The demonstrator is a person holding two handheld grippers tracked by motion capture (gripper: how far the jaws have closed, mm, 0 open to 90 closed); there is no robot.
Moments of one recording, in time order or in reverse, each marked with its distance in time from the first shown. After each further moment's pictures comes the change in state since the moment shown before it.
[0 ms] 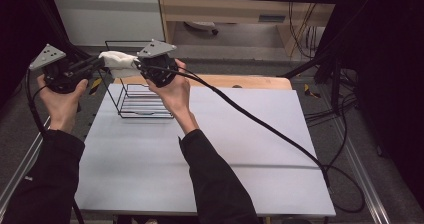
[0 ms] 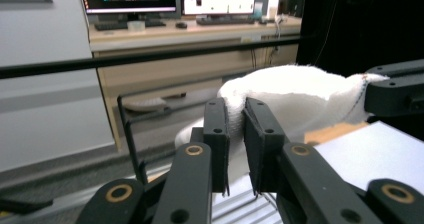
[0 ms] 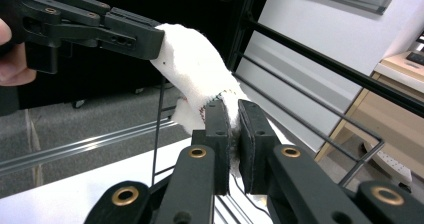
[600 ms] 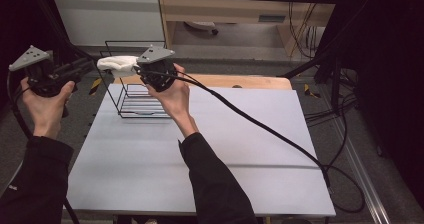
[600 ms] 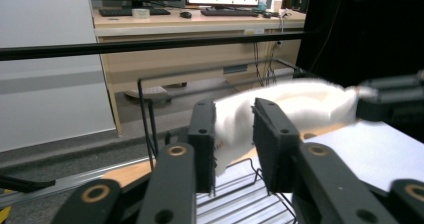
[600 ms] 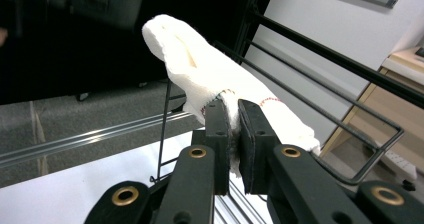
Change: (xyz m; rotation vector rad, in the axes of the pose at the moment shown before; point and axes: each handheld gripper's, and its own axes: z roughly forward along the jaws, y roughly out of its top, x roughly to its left) left arm 0.011 0.014 -0.023 0.028 0.020 -0.047; right arm 0.005 -0.010 0.002 0.017 0.015 0.000
